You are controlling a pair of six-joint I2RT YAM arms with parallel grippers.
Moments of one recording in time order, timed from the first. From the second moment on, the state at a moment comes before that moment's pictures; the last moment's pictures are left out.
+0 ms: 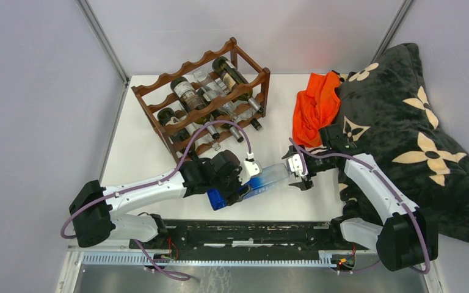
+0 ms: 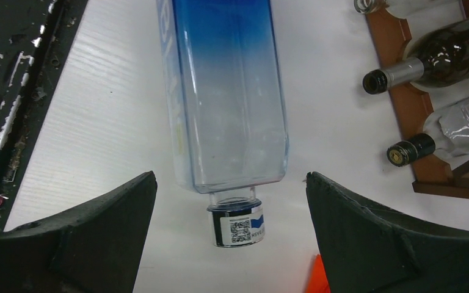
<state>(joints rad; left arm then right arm) -1.04 1.26 0.84 -0.47 0.12 0.10 0.23 1.15 0.82 -0.90 -0.96 -1.62</state>
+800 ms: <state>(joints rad) -1.04 1.28 0.86 -0.48 0.15 0.12 0.44 1.31 0.84 -0.78 -0.82 -1.34</state>
